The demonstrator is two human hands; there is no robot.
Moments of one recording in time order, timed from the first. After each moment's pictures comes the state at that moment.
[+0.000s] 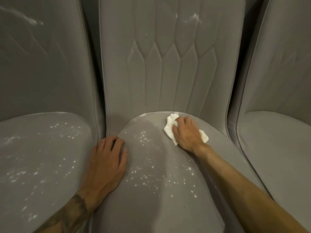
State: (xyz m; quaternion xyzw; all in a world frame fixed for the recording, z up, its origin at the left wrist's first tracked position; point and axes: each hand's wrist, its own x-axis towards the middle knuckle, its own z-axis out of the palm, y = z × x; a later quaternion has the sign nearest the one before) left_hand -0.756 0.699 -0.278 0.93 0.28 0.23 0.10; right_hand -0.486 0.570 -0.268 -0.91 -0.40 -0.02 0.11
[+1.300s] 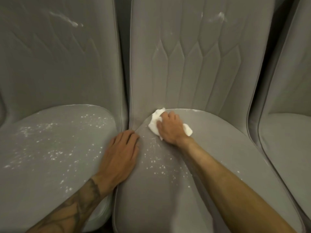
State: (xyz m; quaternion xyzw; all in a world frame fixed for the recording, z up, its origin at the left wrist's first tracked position) left_hand -0.785 0.704 -0.273 0.94 0.26 0.18 0.11; right_hand -0.564 0.652 -0.261 -0.86 -0.49 0.01 0.11
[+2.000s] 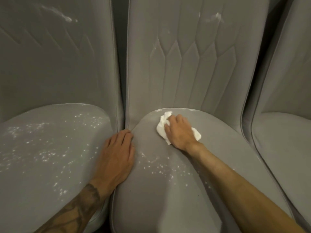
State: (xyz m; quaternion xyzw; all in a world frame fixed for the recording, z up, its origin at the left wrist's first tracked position) left_hand -0.787 0.700 -0.270 0.93 0.31 0.17 0.12; right_hand -0.555 0.611 -0.264 -0.87 -0.48 -0.02 0.11
